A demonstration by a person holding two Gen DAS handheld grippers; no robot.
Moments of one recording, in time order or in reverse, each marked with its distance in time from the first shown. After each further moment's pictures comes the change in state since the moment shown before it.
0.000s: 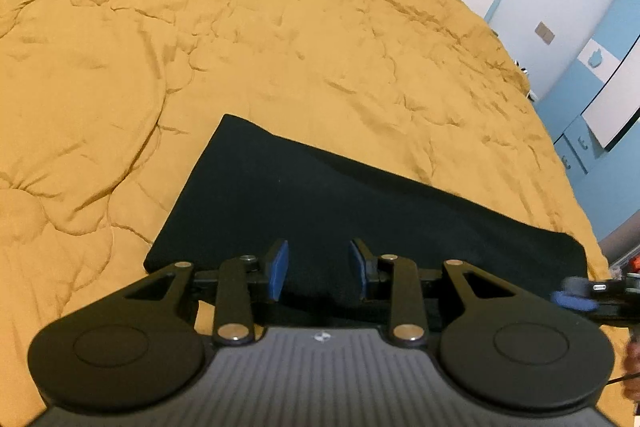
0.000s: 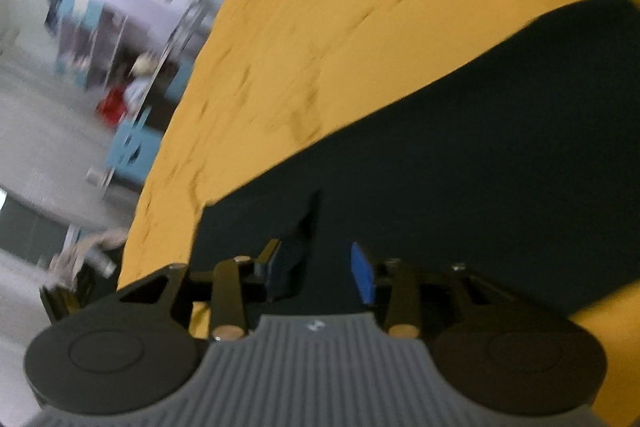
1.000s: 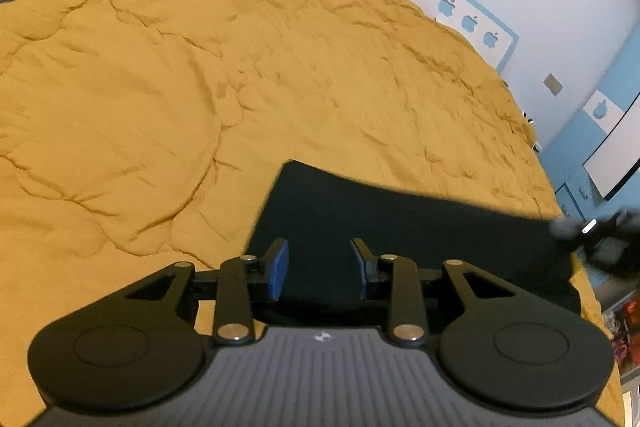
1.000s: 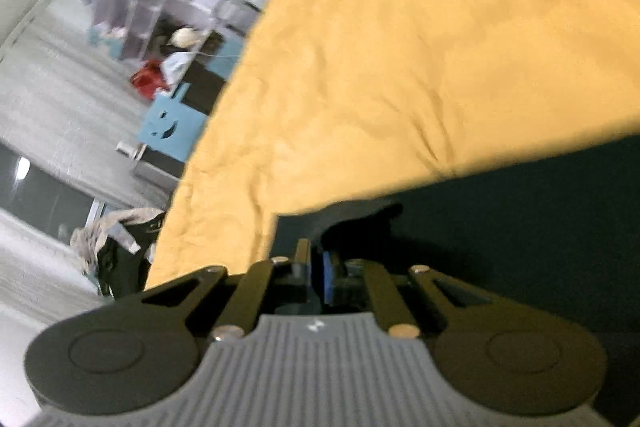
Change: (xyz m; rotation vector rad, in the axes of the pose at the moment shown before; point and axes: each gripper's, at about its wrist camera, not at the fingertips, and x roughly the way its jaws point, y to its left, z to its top) left arm -0.042 0.042 0.005 -0.083 -0.120 0.001; right arm 0.035 0.132 0.053 -0.154 -0.017 0.060
